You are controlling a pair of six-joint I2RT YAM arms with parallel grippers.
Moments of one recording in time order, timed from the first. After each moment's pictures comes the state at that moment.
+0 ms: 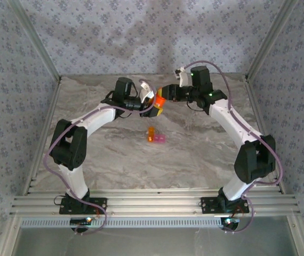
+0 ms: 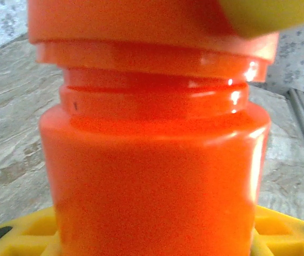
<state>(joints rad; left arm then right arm) -0.48 1.85 1.37 -0.03 0.88 0.20 0.37 1.63 1.43 -0.32 -0.59 0.42</state>
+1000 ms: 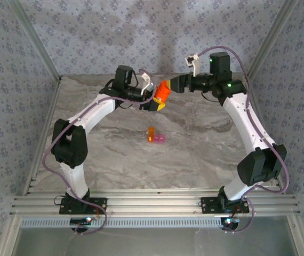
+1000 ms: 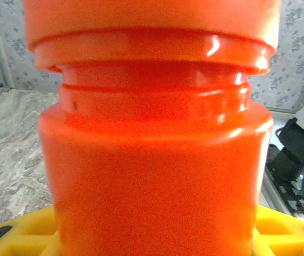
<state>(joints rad) -0.47 1.89 1.62 -0.27 1.17 0.35 0.24 1.58 1.66 -0.57 -0.83 0.11</state>
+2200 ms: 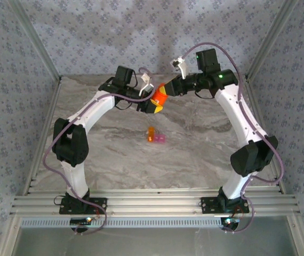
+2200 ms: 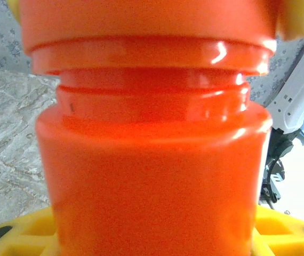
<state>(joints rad) -0.46 1.91 1.69 -0.53 1.22 0.46 0.33 1.73 1.91 -0.90 -0.80 -0.12</state>
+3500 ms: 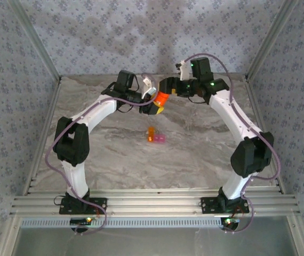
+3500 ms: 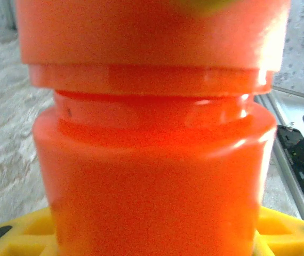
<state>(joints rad) -0.47 1.92 1.59 -0.33 1.06 0.37 0.34 1.68 1.67 -0.59 -0.62 0.39</state>
